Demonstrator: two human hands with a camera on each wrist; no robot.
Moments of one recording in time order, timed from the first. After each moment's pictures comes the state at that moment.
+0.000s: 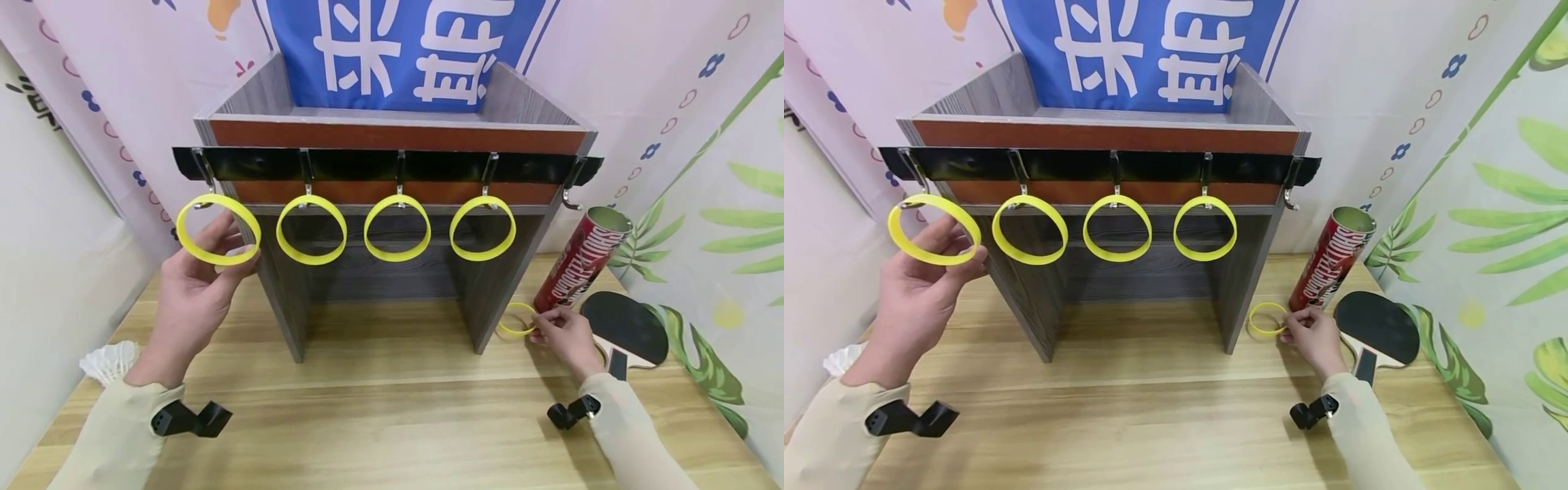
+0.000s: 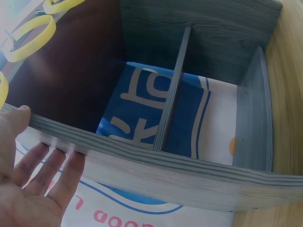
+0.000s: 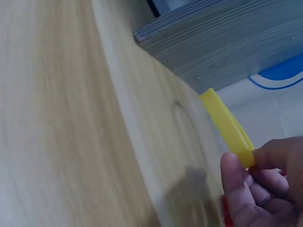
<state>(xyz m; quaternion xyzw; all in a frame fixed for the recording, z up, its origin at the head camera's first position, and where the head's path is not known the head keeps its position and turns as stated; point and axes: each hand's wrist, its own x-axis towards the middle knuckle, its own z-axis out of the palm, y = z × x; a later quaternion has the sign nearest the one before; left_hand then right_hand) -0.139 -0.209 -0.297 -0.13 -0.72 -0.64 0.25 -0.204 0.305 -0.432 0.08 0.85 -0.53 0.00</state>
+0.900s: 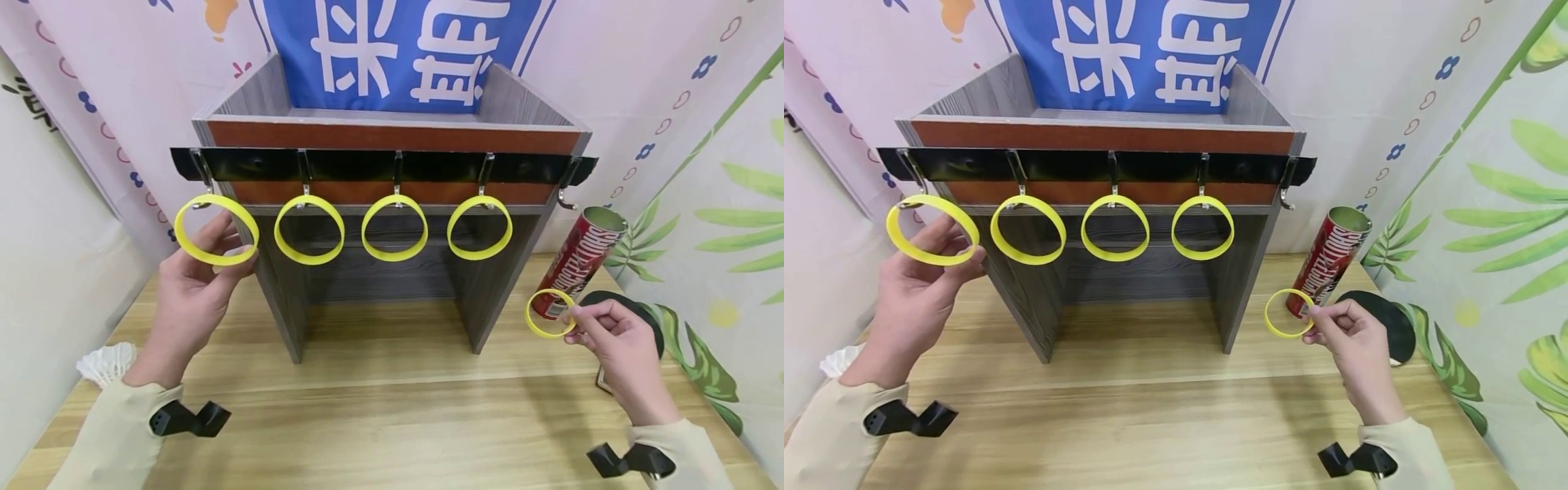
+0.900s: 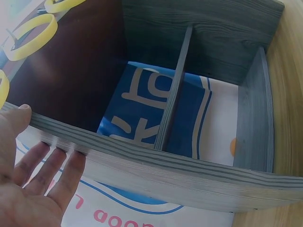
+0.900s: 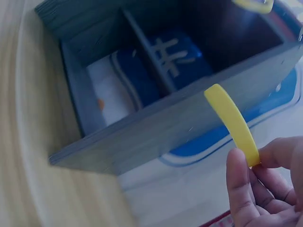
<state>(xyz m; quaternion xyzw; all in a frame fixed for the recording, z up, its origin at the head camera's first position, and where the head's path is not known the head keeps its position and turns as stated) -0.138 -0.209 -0.296 -0.12 -0.73 -0.63 0.25 -0.131 0.297 -0.352 -0.05 0.67 -0.73 -0.12</state>
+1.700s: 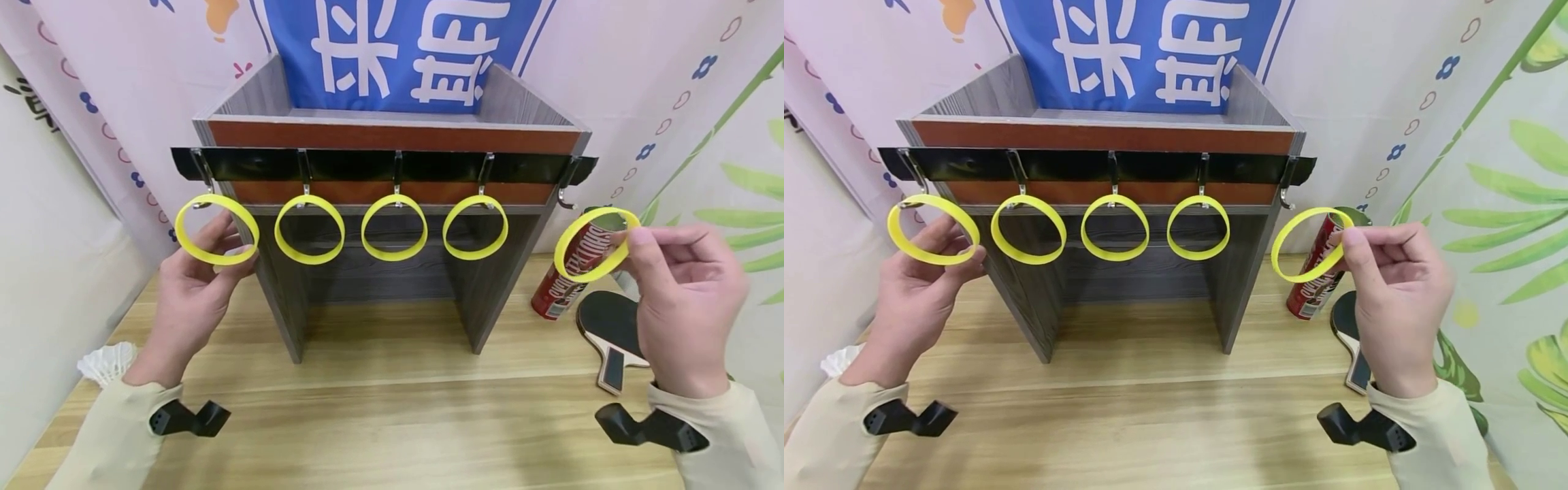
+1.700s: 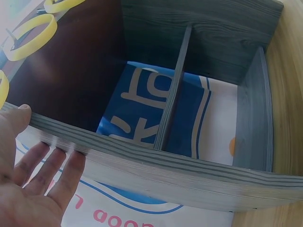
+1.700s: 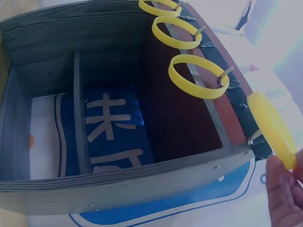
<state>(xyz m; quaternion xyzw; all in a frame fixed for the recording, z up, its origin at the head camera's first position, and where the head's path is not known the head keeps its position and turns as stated) -0.138 -0.211 -0.297 -0.13 -0.73 -0.63 0.25 -0.134 0.252 -0.249 -0.22 0.48 -0.76 -0.37</state>
